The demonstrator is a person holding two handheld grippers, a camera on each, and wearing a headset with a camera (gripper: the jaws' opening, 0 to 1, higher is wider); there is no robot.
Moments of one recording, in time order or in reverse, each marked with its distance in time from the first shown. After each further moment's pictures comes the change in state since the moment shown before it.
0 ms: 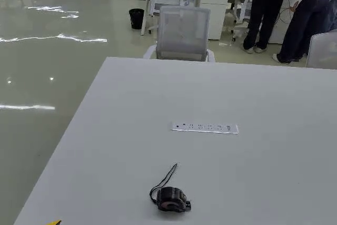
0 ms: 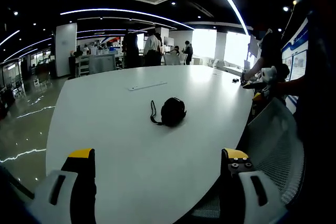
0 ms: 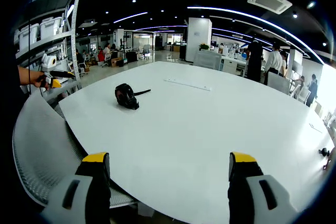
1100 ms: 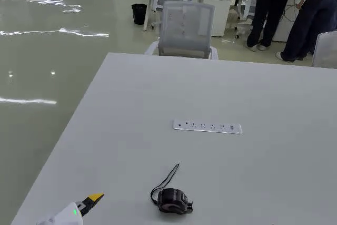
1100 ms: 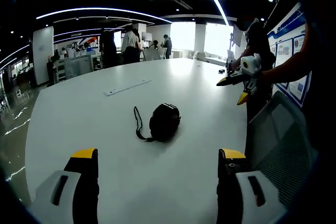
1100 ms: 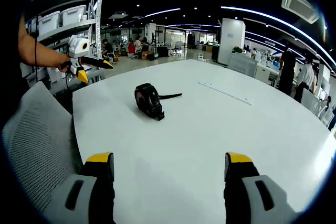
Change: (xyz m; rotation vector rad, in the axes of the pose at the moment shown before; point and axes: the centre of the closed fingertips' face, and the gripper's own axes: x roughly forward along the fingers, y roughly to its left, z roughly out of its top) left arm 0.094 0.018 0.026 0.098 0.038 -0.161; right arm 0.112 0.057 0.035 -0.148 0.021 0.249
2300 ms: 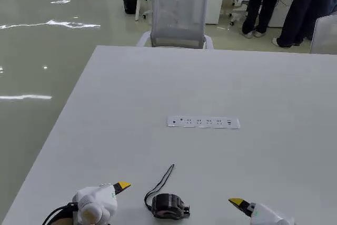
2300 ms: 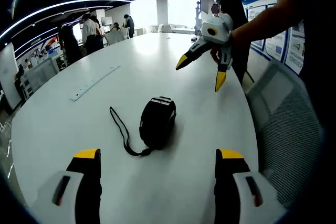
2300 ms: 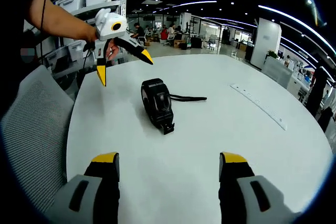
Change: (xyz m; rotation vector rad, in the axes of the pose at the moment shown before) left arm 0.083 0.023 -0.002 0.250 0.205 -0.230; right arm 0.096 0.005 0.026 -0.178 0.088 0.239
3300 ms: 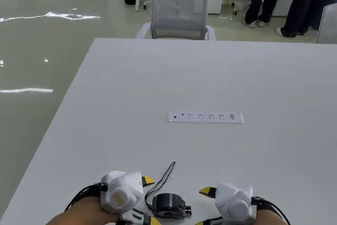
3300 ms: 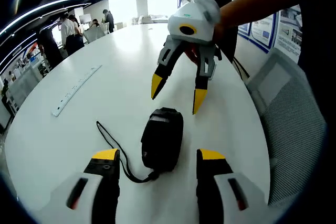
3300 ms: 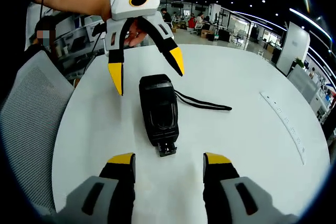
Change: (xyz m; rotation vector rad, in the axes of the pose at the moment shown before) left arm 0.049 0.023 0.014 0.128 0.084 -0.115; right arm 0.078 -0.003 0.013 -0.141 0.131 0.175
